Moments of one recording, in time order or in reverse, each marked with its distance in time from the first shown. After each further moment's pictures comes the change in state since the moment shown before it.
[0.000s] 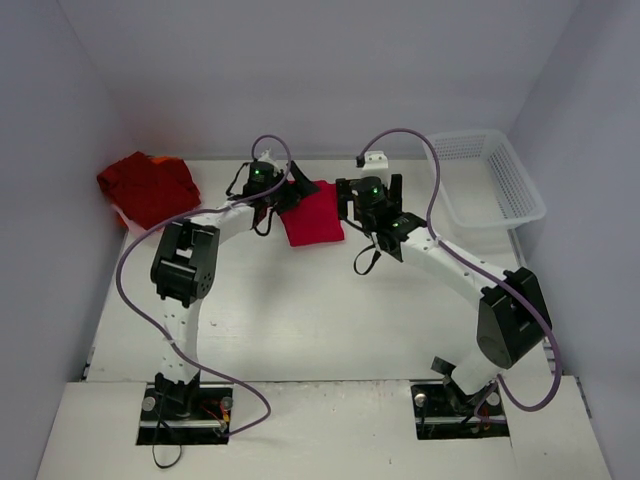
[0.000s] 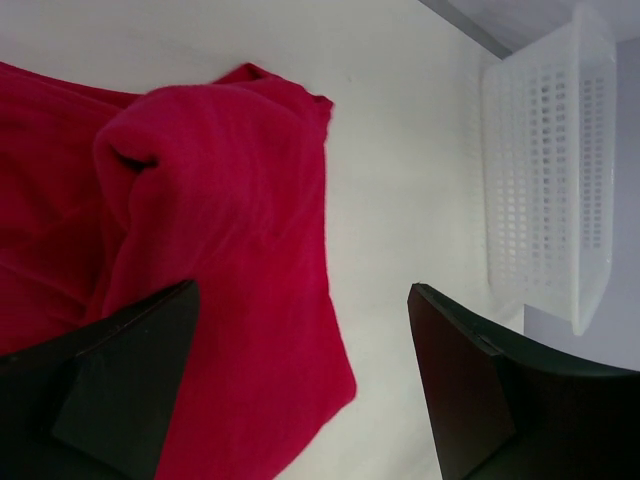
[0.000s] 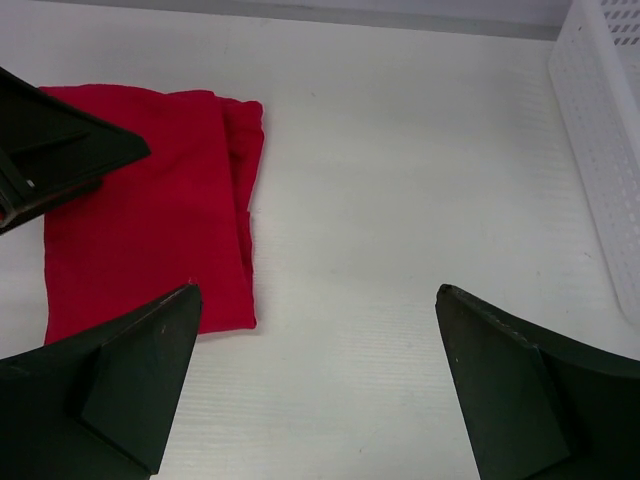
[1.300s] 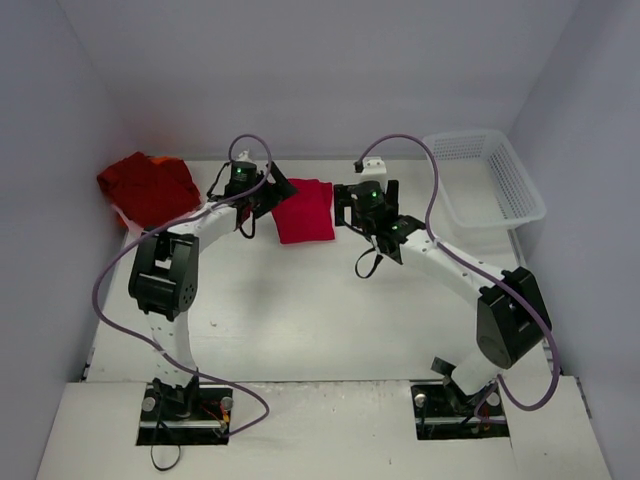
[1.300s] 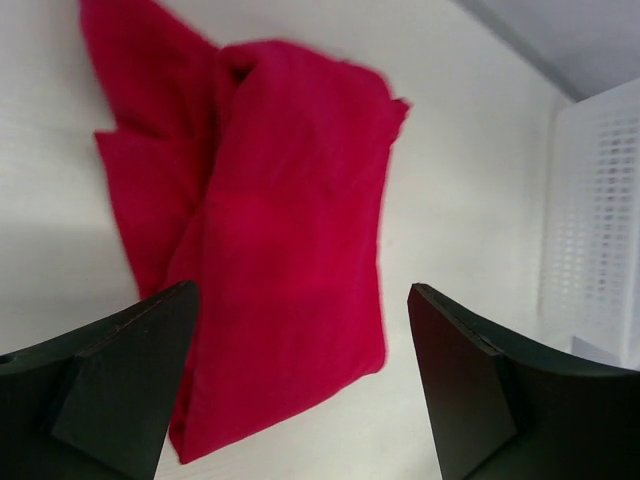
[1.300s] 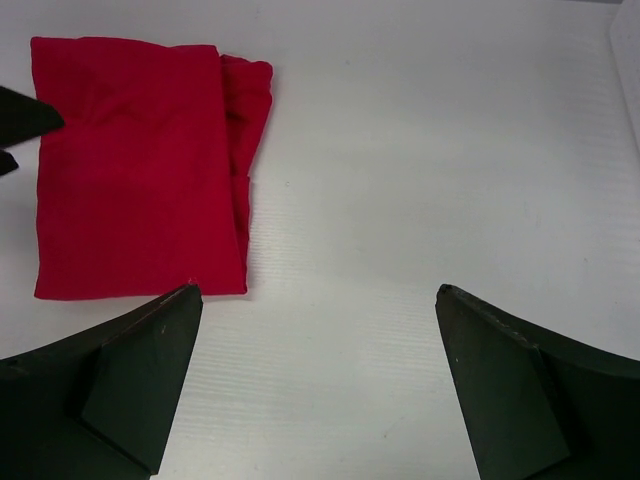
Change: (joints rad) left arm 0.069 -0.173 -0.105 -0.137 -0.113 0.047; right arm 0.000 0.000 -0.029 -0.003 -0.072 0.043
